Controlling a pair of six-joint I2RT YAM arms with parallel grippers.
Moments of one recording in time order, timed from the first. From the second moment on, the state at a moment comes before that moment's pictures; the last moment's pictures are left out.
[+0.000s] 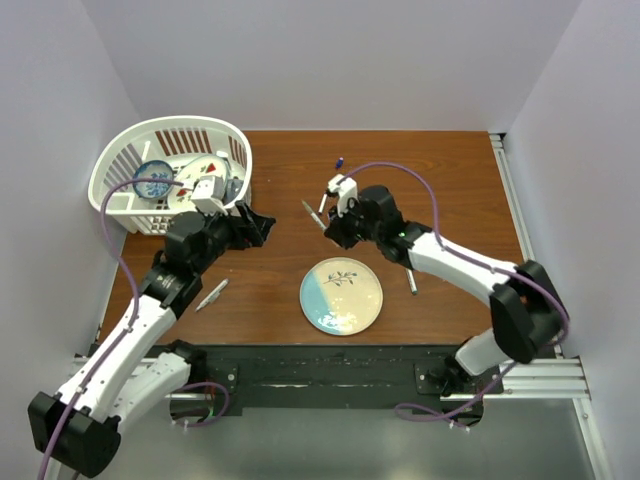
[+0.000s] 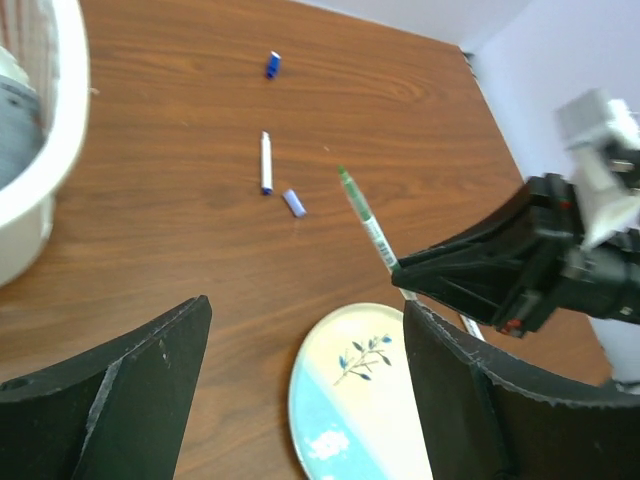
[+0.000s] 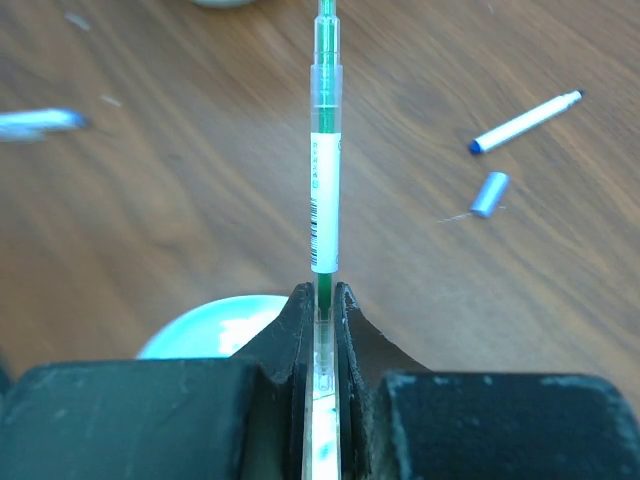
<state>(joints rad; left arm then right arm) -0.39 0.82 0.70 -0.11 0.07 -0.51 0.67 1.53 1.00 -0.03 -0.19 0.01</state>
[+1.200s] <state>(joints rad) -0.41 1.10 0.68 0.50 0.54 -0.72 0.79 1.24 0.83 0.19 -0.32 0.36</state>
